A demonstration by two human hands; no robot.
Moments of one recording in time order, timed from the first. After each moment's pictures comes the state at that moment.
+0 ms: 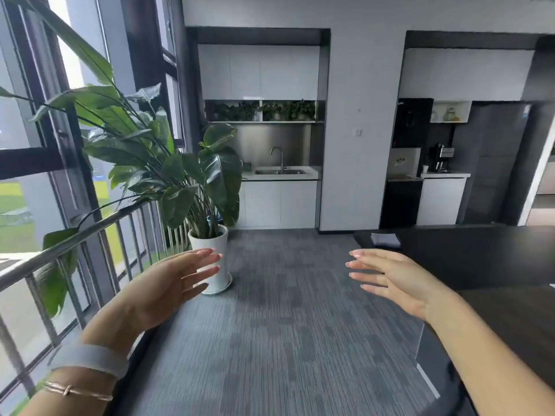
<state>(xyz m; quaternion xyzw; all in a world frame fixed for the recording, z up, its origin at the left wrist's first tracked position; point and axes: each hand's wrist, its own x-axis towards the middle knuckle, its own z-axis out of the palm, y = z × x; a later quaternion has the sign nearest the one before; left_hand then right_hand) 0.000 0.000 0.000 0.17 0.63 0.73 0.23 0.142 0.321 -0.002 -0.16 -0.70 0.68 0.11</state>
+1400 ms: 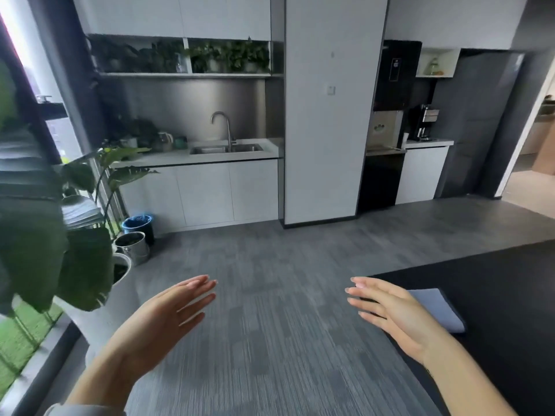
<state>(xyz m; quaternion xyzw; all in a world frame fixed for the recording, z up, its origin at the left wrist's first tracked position) -0.644 0.497 -0.101 0.17 0.59 0.73 0.31 -0.460 0.783 -0.110 -0.28 -0.62 0.71 0.17</state>
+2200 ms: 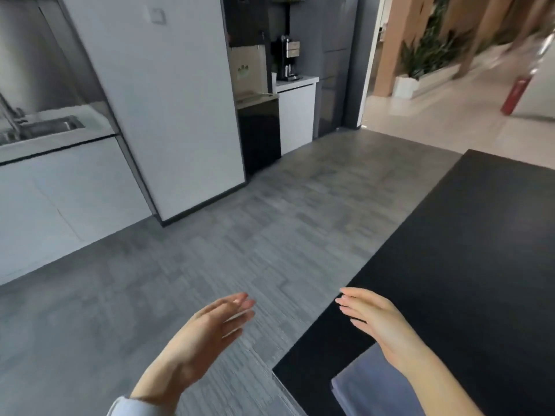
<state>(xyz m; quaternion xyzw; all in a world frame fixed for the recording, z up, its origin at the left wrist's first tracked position) -0.816 1.023 -0.190 0.21 0.58 0.53 0.58 -0.568 1.134 -0.187 -0.52 -0.50 0.65 0.26</state>
